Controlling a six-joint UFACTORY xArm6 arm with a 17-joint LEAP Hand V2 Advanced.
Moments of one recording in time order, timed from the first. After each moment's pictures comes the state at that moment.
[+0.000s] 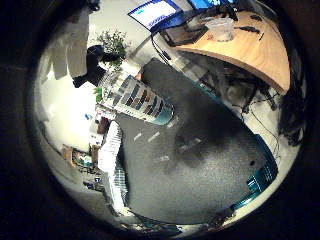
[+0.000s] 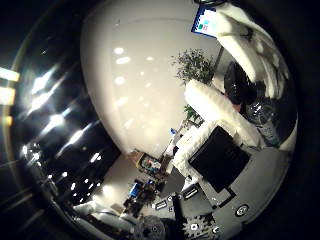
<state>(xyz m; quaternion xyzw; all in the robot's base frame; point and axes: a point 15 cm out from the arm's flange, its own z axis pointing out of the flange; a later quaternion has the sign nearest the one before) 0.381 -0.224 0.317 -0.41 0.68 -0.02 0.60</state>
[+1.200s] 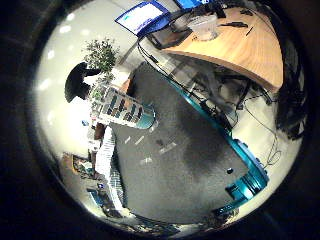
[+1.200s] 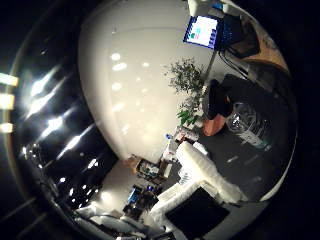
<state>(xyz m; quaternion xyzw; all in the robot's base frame) 0.379 -0.275 0.279 -0.39 0.73 -0.02 0.56</state>
